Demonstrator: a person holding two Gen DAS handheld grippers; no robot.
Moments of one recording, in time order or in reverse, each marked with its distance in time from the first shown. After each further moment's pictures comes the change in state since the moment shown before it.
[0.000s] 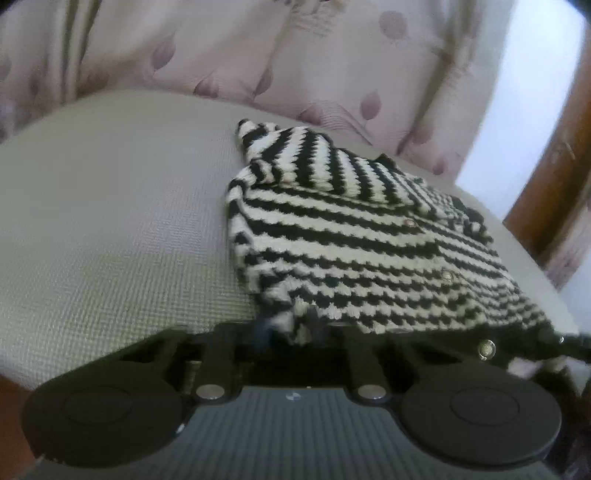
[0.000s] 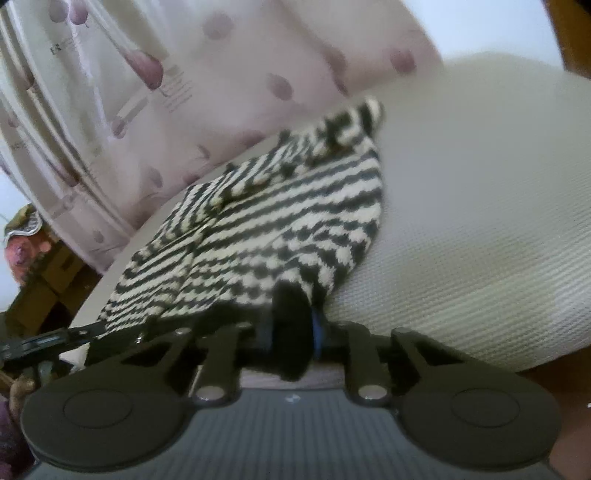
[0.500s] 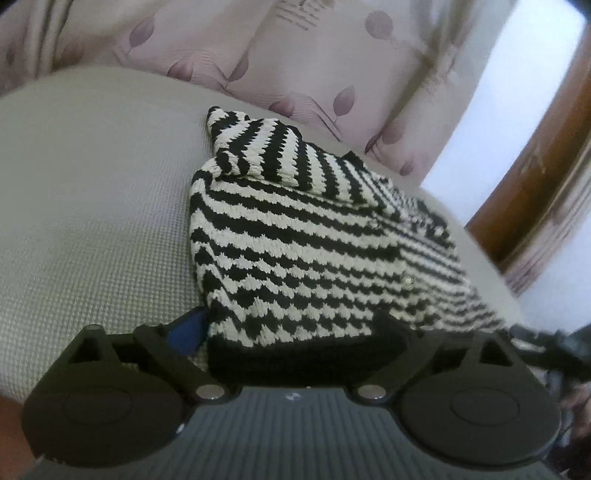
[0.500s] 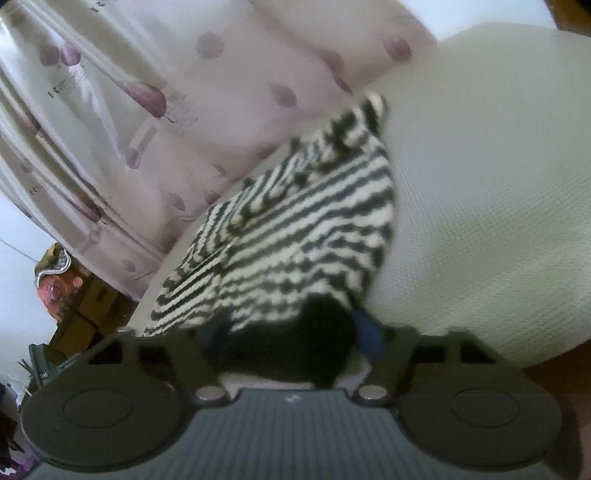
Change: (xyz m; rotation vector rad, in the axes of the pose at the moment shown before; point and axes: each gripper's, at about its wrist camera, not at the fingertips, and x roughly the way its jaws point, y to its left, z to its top) left arm 0.004 -0.007 0.005 0.005 0.030 -0.102; right arm 0.004 0.000 0.005 0.097 -0.020 0.066
